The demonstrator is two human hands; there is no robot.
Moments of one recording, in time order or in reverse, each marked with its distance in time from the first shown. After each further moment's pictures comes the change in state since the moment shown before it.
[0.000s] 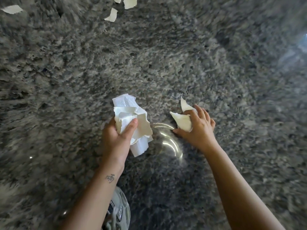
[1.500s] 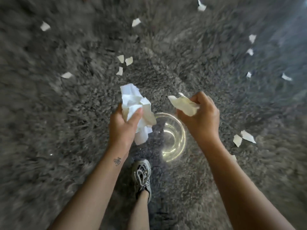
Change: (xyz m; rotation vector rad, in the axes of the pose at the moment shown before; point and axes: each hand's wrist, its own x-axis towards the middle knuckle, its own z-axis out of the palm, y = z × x) left_hand -0.120 0.377 0.012 0.148 -0.112 0.015; right_hand -0.126 -0.190 -0.370 0.423 0.406 0.073
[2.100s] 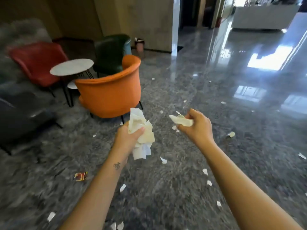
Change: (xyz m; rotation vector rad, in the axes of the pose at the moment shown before) left_hand 0.100 0.618 0.175 0.116 -0.365 0.419; right_hand 0.355 -0.298 -0.400 0.090 0.393 -0.172
